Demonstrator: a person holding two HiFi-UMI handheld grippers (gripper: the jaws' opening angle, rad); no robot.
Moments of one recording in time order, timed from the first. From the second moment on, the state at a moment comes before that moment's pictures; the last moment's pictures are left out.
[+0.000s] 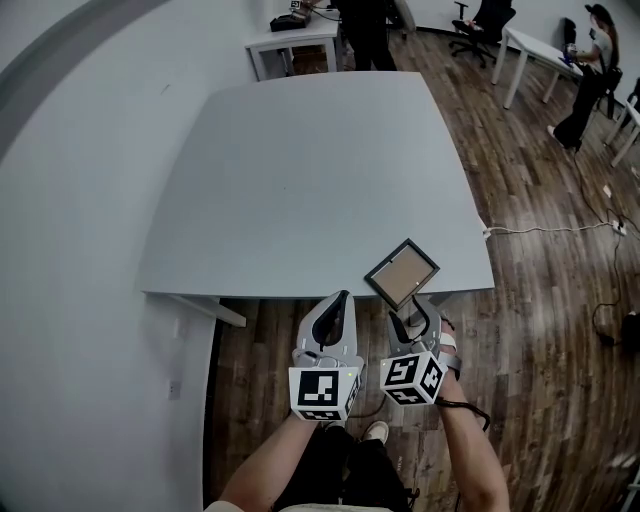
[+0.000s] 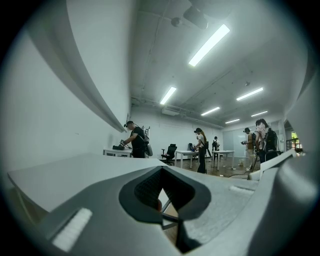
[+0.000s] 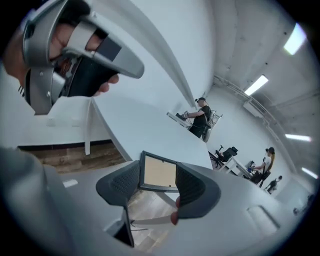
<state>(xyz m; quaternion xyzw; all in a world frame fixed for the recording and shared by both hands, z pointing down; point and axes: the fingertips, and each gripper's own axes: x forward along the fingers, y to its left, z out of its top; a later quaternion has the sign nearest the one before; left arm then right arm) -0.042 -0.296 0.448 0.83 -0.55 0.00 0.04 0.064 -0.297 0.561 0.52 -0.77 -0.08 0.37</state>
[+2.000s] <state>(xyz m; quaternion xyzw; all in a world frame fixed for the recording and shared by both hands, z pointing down) -0.044 -0.261 0.341 0.84 -0.55 -0.02 0.02 0.178 -0.239 0.345 0.68 -0.73 0.06 -0.01</state>
